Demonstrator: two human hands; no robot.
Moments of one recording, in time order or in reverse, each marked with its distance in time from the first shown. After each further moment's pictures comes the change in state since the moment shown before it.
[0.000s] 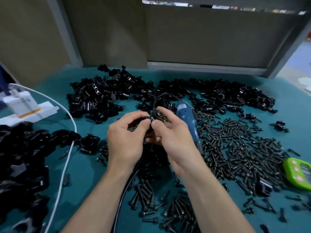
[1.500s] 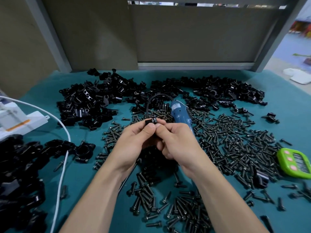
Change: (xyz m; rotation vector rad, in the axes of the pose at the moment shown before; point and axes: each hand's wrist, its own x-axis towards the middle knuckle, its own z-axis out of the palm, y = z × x) left_hand 0.006 0.006 0.001 -0.404 -0.602 -0.309; right_hand -0.008 -0.008 -0.020 -0.339 0.012 0.061
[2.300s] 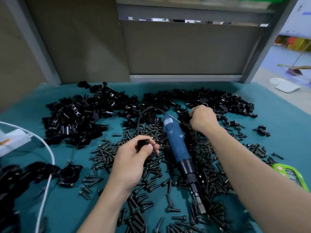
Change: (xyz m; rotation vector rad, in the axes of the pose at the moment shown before) left_hand 0.016 -0.017 0.011 0.271 0.204 -0.019; right_hand 0.139 -0.005 -0.126 -1.087 0.420 0.078
